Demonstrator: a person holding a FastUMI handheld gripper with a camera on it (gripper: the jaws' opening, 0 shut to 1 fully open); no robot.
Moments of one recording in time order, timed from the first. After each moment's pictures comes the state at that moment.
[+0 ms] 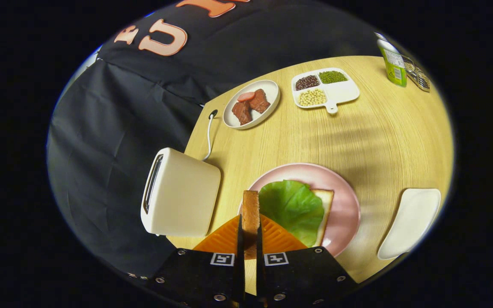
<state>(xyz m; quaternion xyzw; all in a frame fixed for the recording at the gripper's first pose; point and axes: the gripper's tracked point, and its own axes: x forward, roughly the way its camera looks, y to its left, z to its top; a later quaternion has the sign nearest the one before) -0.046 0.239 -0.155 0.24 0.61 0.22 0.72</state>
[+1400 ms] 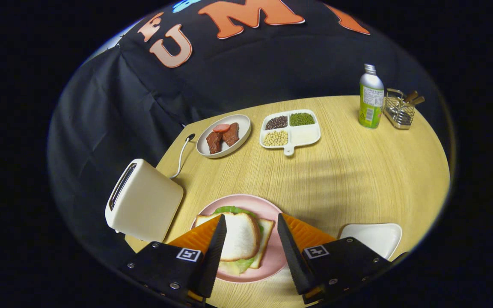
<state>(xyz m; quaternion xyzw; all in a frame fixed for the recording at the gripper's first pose) -0.003 0.159 -0.152 0.14 0.49 0.17 0.84</state>
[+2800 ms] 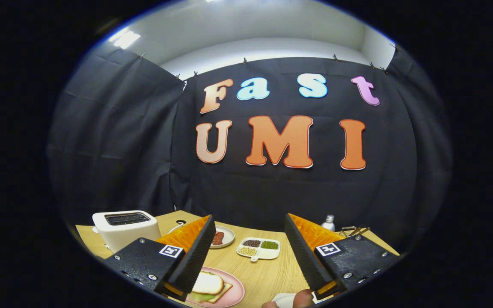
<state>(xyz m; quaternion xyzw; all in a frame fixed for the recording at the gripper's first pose) 0.011 0.112 0.054 0.01 0.04 0.14 0.99</state>
